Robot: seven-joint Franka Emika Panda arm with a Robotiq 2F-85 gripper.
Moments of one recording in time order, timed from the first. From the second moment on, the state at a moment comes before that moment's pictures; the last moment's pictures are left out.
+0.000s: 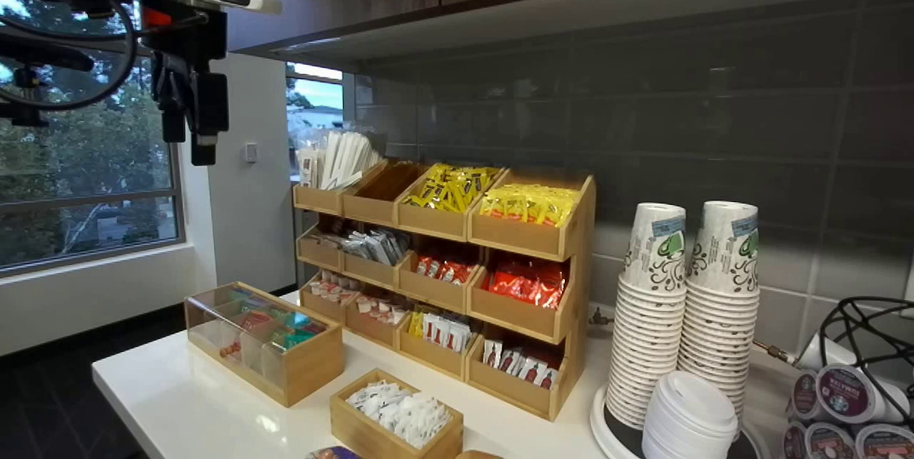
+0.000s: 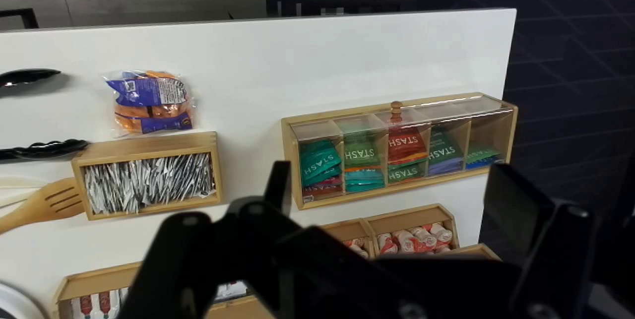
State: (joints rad) arm 0.12 -0.55 0.04 -2.24 0.25 1.76 0.10
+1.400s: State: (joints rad) arm 0.18 -0.39 0.09 -2.31 0.25 2.34 -0.06
